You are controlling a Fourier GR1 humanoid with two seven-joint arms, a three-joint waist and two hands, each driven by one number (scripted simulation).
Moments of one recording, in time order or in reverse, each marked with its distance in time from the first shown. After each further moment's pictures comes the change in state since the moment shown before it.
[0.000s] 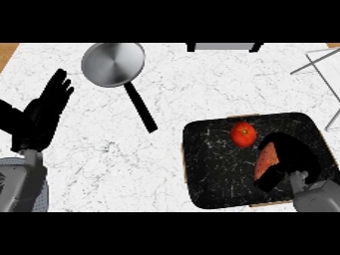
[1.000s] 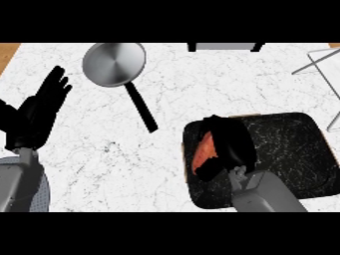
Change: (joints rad) left arm -0.009 -0.007 0.032 -0.032 -0.016 -0.033 0.047; right arm -0.165 0.288 0.142 -0.033 0.265 -0.147 -0.157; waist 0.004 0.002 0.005
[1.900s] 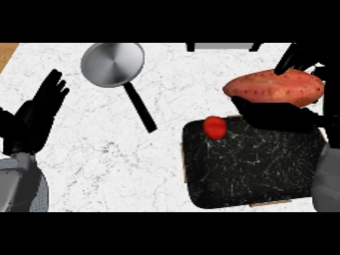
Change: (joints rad) left arm 0.032 -0.011 0.015 -0.019 -0.013 -0.009 -0.013; right arm -0.264 -0.054 -0.393 -0.422 0.024 0.066 0.209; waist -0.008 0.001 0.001
